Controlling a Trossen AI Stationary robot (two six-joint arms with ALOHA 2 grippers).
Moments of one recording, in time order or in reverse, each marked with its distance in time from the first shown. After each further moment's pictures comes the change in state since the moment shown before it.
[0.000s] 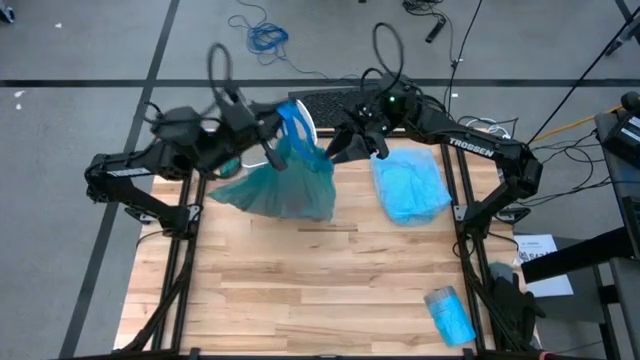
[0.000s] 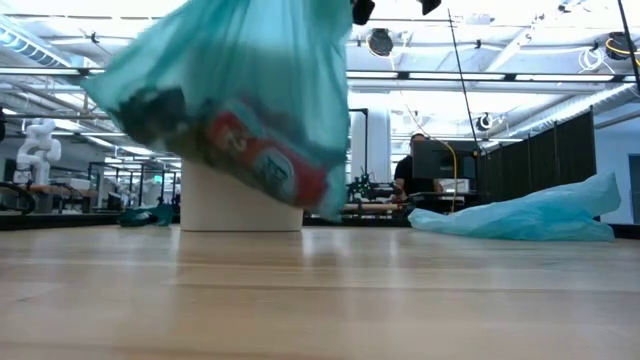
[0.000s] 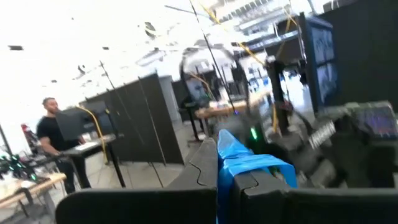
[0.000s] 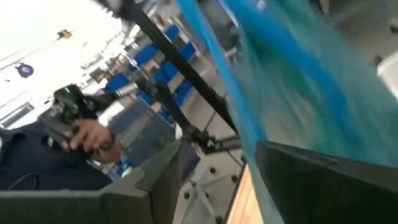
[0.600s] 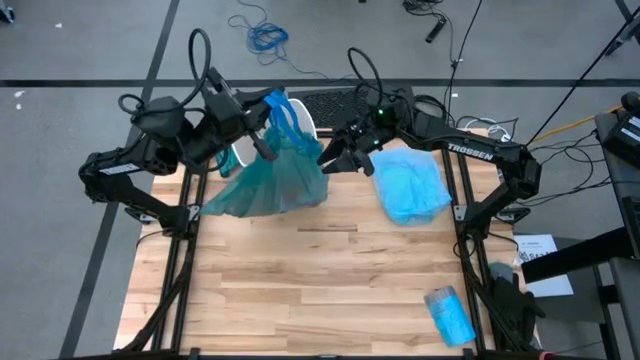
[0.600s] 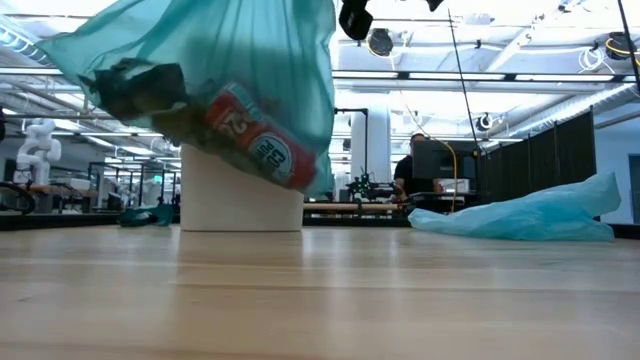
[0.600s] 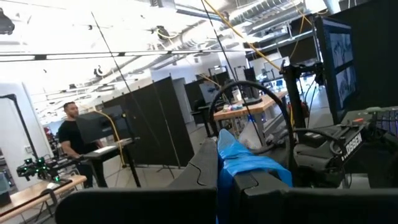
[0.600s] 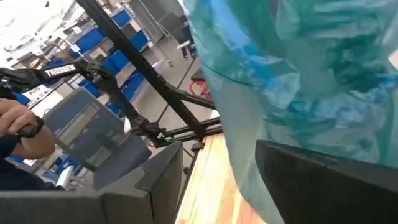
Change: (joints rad) left arm 0.000 0.000 0.108 -0.087 -0.048 0.045; right arm 0.071 0.000 0.000 -0.218 0.246 -0.251
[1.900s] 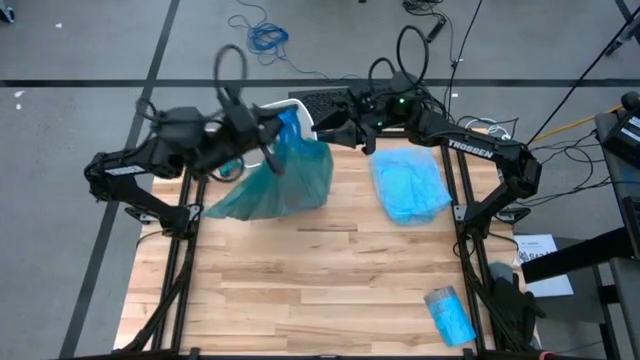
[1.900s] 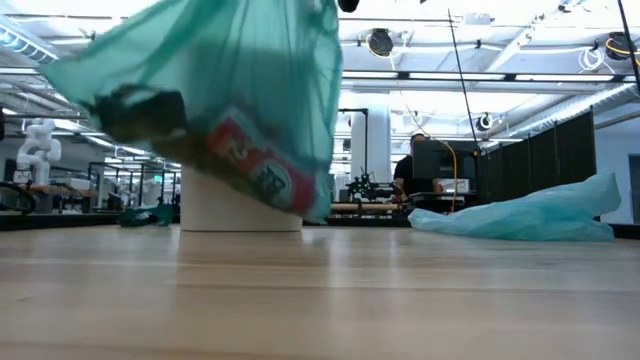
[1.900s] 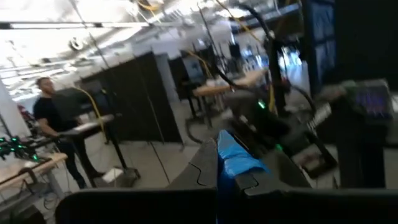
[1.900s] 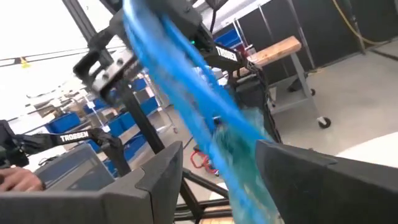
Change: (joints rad) left arm -0.044 0.045 0.042 -0.157 -0.018 -0.105; right arm -0.048 0.003 0.000 0.456 0.069 0.206
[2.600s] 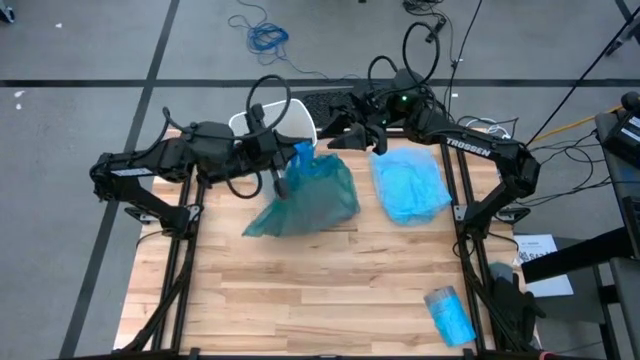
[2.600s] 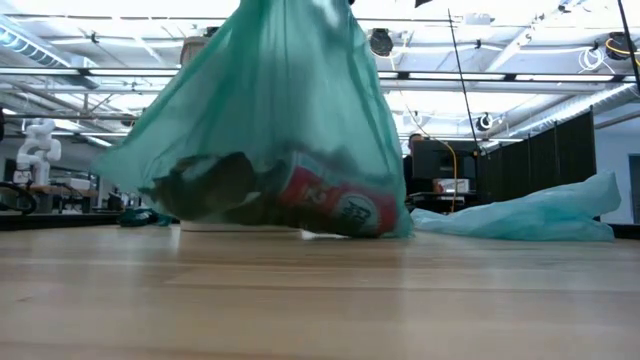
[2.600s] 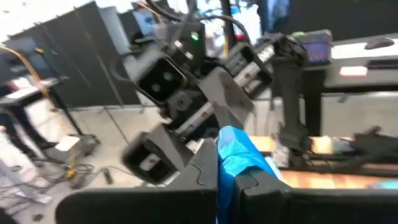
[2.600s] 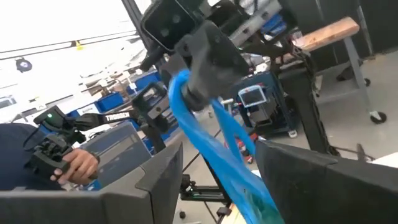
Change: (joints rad) left arm -0.017 0.036 -0.001 -0.244 0.122 -0.169; right arm -0.018 0.013 0.000 0.090 -0.217 0.064
